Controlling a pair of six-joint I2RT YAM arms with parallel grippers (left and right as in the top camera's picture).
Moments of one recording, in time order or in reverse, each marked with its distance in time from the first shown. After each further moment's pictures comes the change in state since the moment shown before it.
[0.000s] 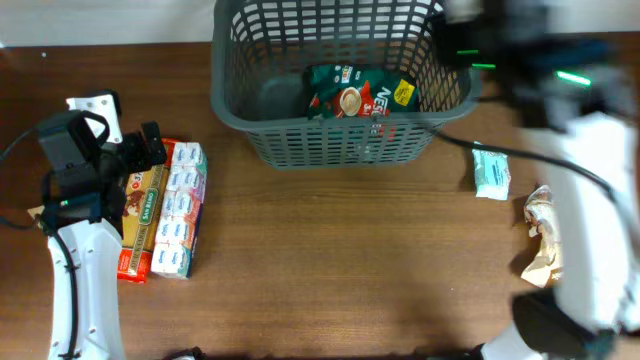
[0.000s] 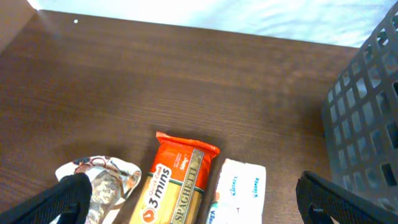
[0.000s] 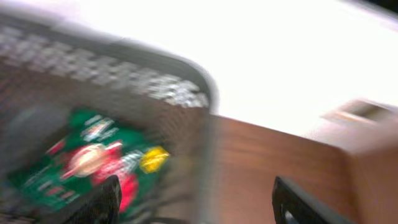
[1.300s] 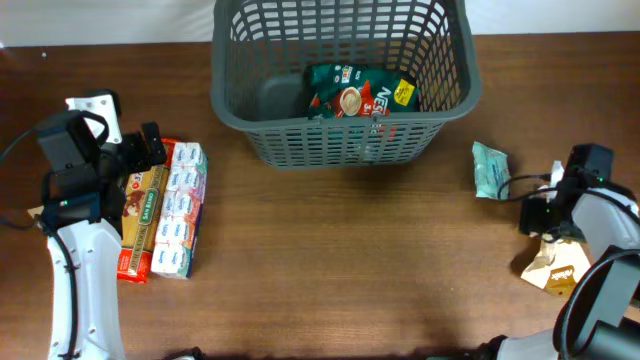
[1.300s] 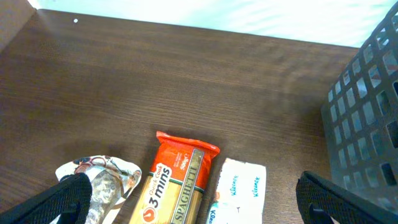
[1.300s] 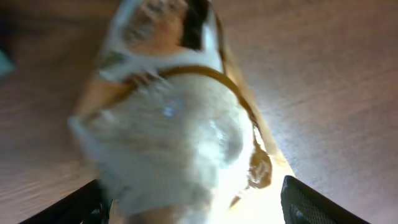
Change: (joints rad) left arm 0.003 0.000 0.000 -0.002 0.003 0.000; right arm -0.698 -0.101 -1.427 0.539 -0.062 -0.084
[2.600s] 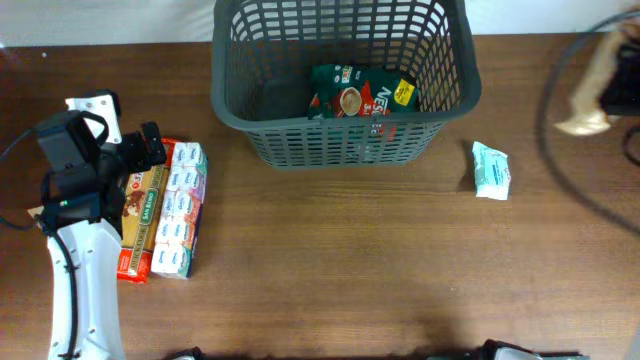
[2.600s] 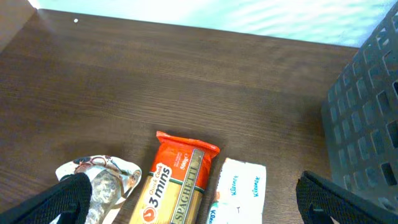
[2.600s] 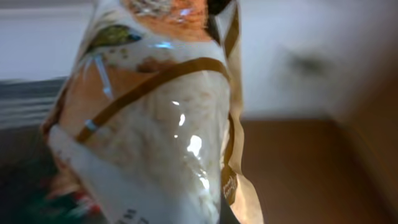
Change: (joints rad) left arm 0.000 0.000 0.000 0.000 0.000 0.000; right arm 0.206 -0.287 0.974 -0.303 -0.517 0.068
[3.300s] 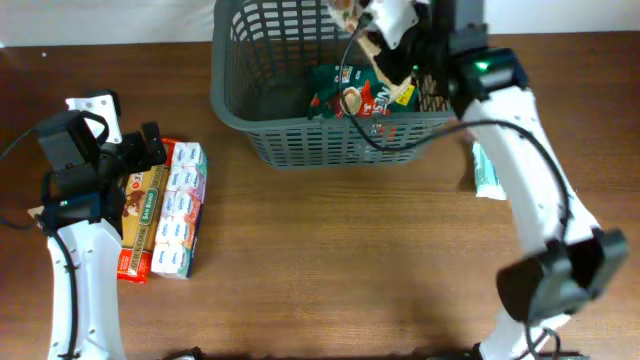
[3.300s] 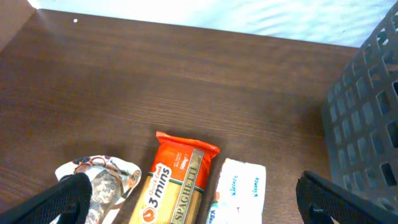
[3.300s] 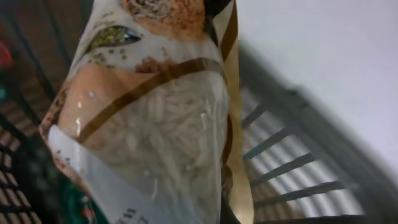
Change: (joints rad) left arm 0.000 0.000 0.000 0.000 0.000 0.000; right arm 0.526 0.536 0.003 0.351 0.005 -0.409
